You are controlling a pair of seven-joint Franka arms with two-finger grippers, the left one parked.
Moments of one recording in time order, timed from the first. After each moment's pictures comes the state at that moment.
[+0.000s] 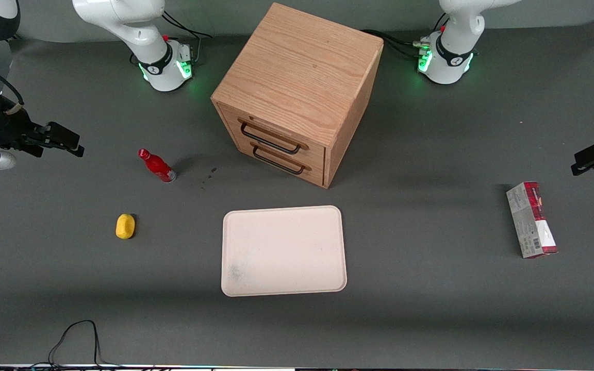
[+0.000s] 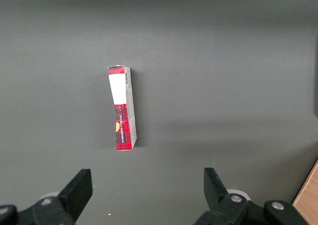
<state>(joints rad) 0.05 -0.01 0.00 -1.61 0.04 1.59 0.11</state>
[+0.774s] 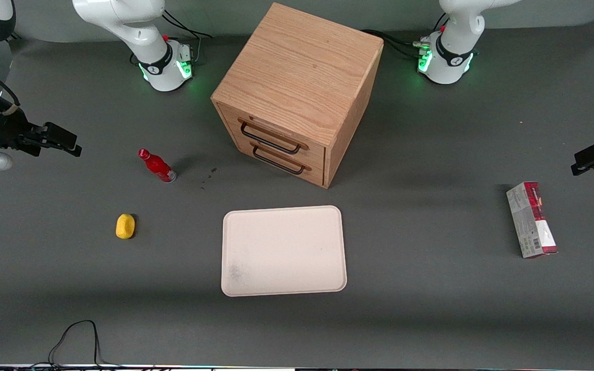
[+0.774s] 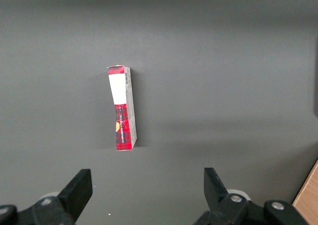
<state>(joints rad) 0.04 -0.01 -0.01 -1.60 0.04 1.56 0.11</state>
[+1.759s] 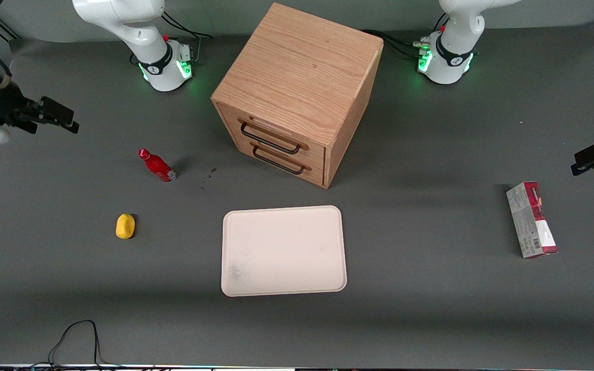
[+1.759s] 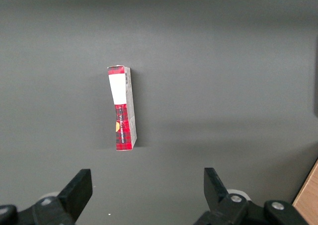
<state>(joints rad) 0.05 -0.14 0.00 -1.68 0.04 1.46 0.11</state>
